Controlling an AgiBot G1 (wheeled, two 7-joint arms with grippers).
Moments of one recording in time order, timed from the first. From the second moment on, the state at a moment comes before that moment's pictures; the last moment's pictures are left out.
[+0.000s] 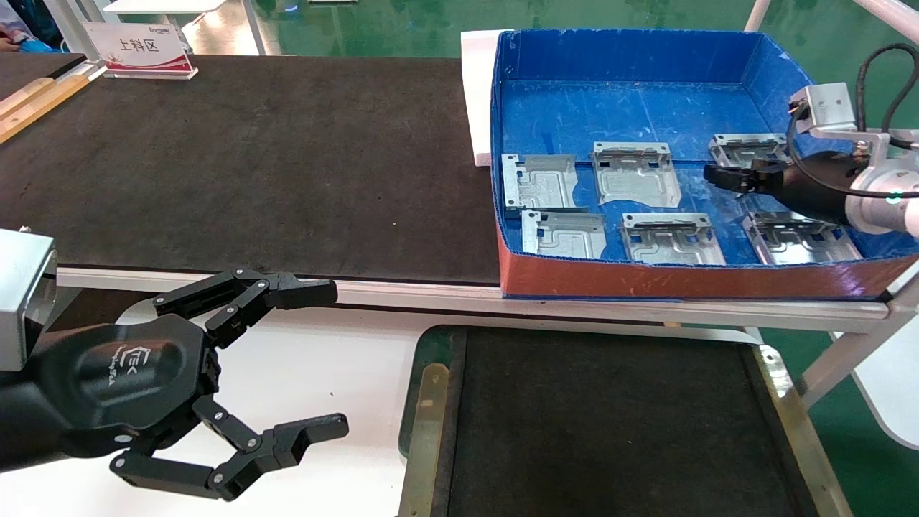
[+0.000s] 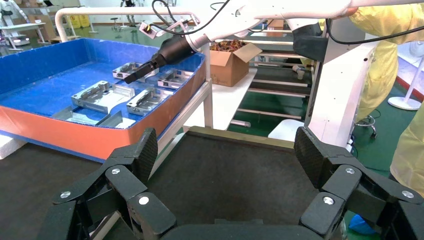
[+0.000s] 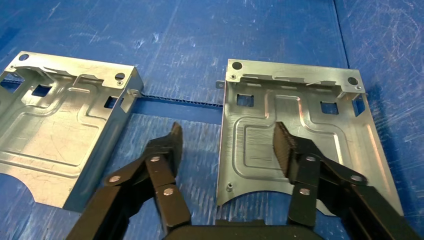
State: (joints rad) left arm -1.09 0.55 0.42 -1.23 0.61 1.41 -0.10; right arm 1.81 -1.06 -0.56 0.00 -1.47 -0.66 0.34
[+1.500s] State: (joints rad) left arm -1.09 0.55 0.42 -1.23 0.61 1.41 -0.10; right arm 1.86 -1.00 -0.55 0.07 -1.44 -0.84 0.21
